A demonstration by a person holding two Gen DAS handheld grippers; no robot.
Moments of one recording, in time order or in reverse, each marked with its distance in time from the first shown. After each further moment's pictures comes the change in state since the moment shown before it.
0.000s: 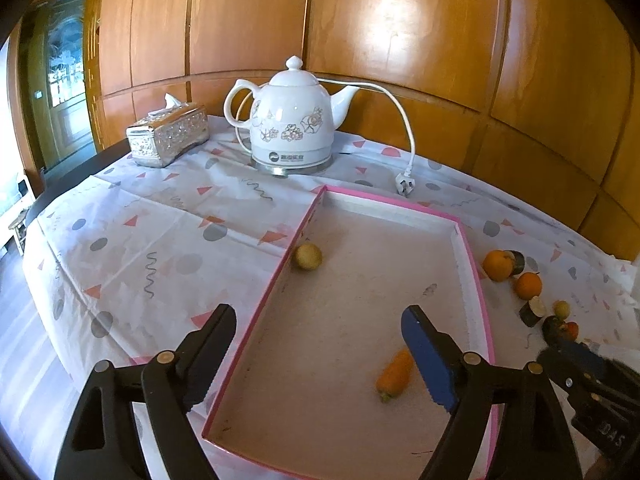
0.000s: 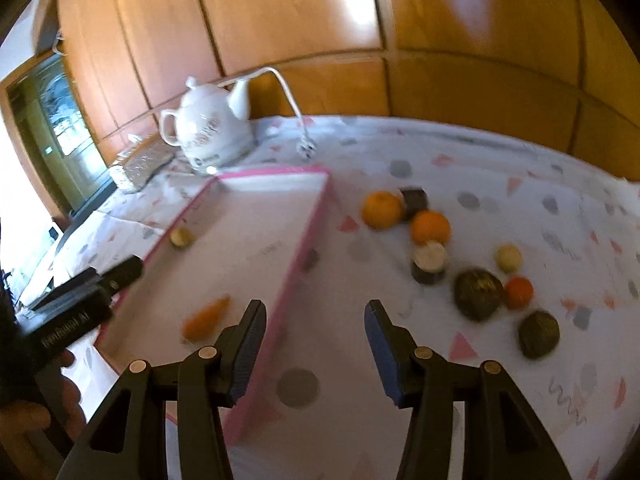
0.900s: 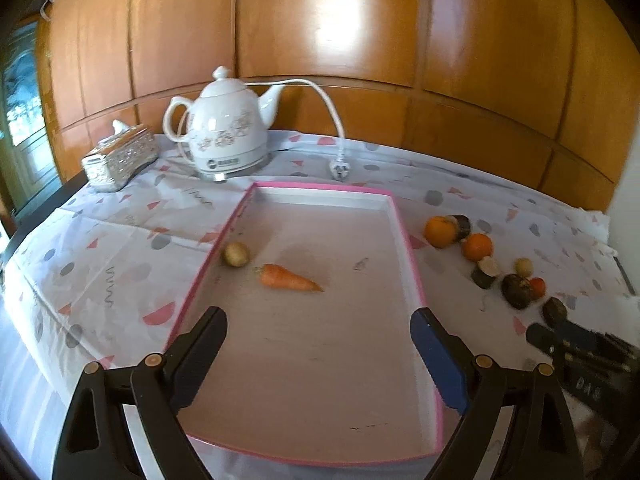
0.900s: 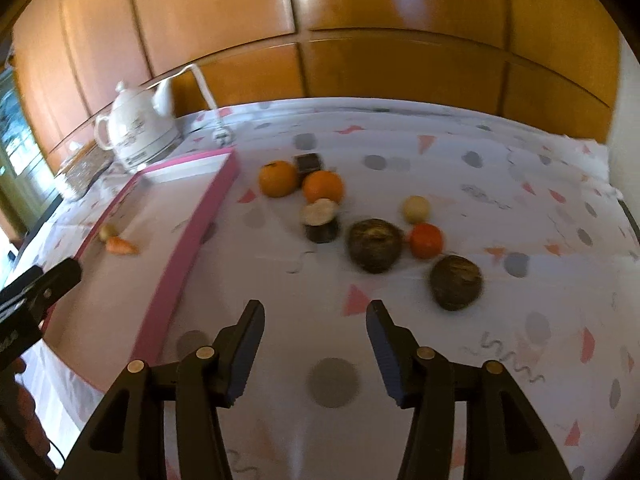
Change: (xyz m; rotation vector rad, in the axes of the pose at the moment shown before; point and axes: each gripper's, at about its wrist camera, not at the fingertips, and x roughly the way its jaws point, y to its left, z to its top) left arm -0.016 -0.054 -0.019 0.159 0.001 -0.113; right arm -0.013 -0.060 -0.031 0.111 0.004 -0.182
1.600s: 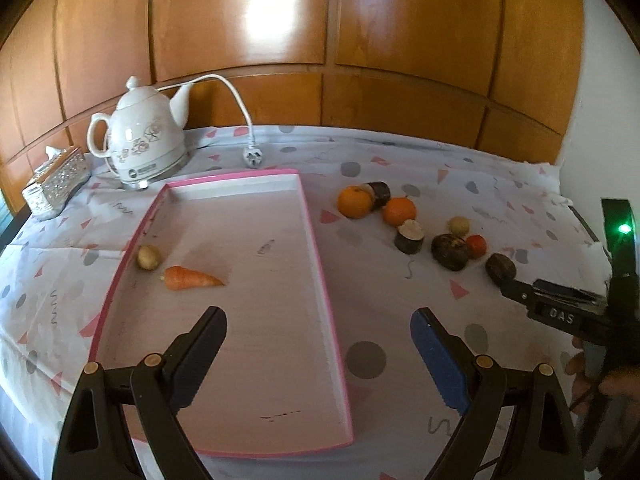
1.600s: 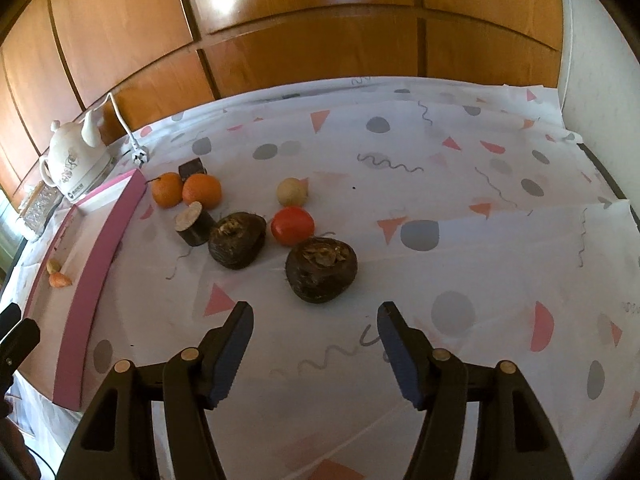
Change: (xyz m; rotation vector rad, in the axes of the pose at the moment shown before) left arm 0.005 -0.057 -0.011 0.154 0.054 -0.172; right arm 0.011 -0.086 -0.007 0.143 0.028 -0.079
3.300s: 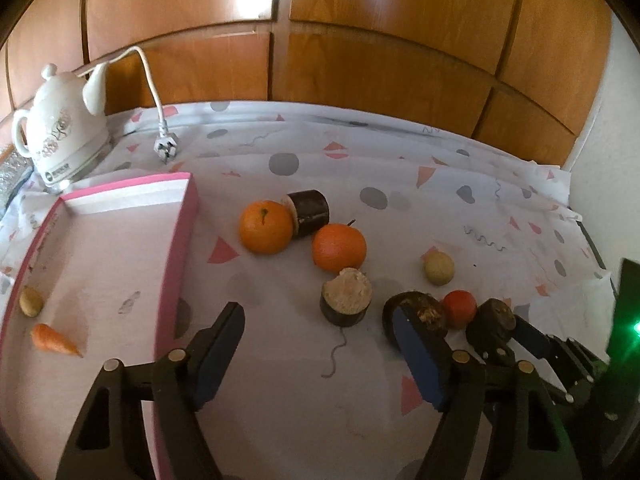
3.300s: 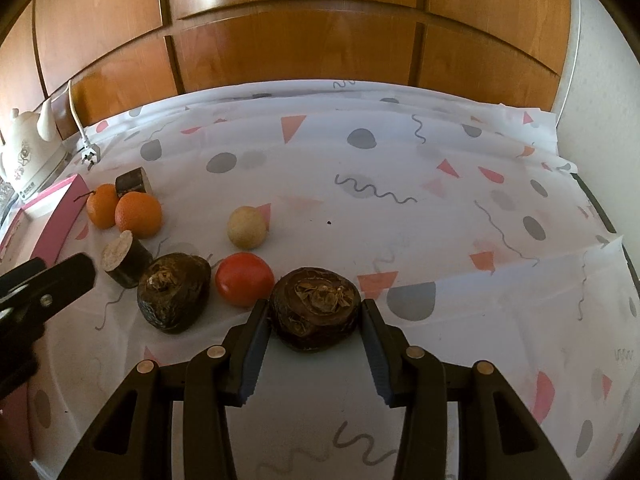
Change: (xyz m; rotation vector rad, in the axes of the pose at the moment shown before) left arm 0.115 -0.070 0.063 -0.057 0.111 -0.061; right arm 0.049 0.000 0.034 -0.042 -0.017 -0.143
